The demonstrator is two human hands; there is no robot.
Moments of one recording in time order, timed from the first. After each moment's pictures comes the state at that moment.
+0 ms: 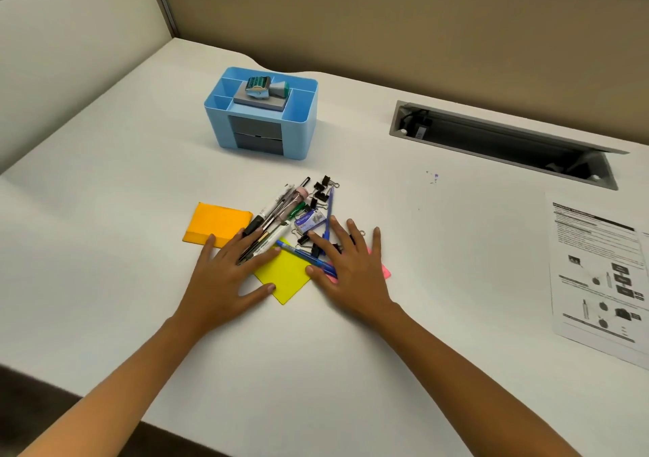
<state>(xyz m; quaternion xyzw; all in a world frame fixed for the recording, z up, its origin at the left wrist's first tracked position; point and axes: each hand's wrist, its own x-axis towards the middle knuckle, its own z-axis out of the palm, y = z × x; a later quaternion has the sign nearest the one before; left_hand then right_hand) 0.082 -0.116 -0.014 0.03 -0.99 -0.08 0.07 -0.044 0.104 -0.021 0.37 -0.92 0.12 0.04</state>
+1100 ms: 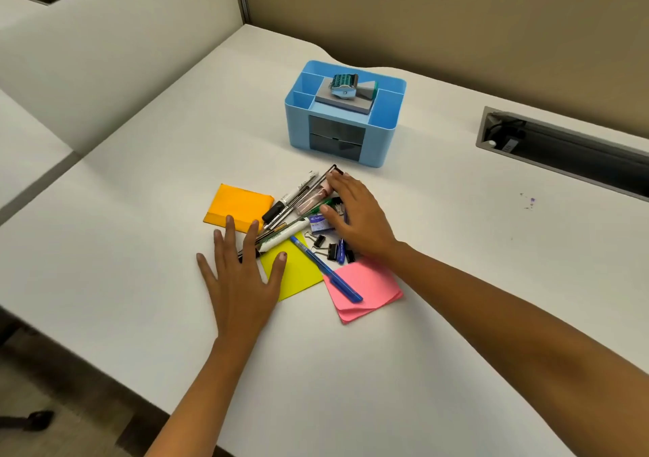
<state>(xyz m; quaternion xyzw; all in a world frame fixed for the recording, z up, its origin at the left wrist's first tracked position) 0.095 -0.157 -0.026 0.38 -0.90 -0.13 0.17 -0.115 -0.053 -0.022 0.45 -0.84 0.31 -0.02</state>
